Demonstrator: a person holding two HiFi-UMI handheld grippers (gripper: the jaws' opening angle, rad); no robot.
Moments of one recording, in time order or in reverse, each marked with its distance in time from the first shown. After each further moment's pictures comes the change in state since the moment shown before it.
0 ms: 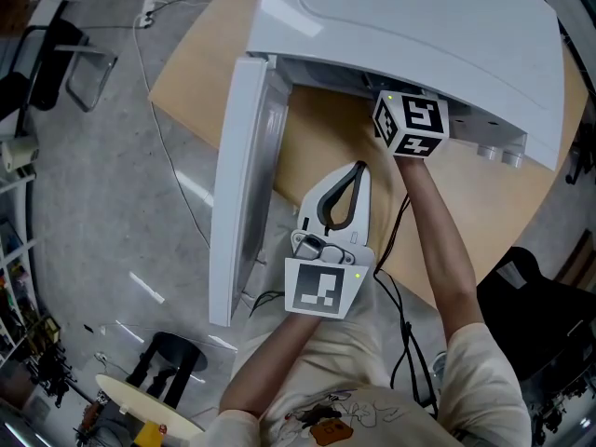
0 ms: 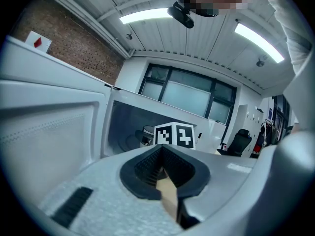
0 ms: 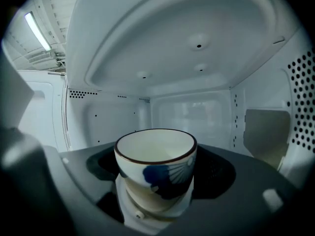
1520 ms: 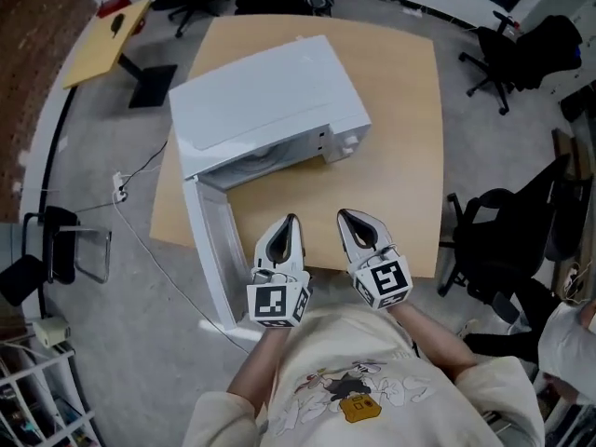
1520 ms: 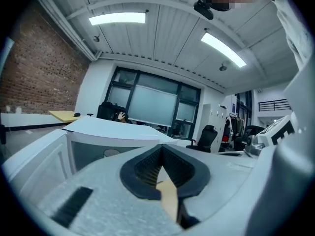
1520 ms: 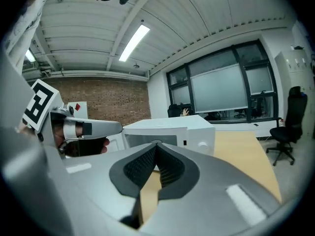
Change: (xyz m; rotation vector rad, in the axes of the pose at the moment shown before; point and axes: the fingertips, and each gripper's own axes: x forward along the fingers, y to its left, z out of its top) left arm -0.081 -0.116 0.060 0.230 0.048 -0.374; right arm -0.361 0.045 0.083 0.138 0.008 -0.198
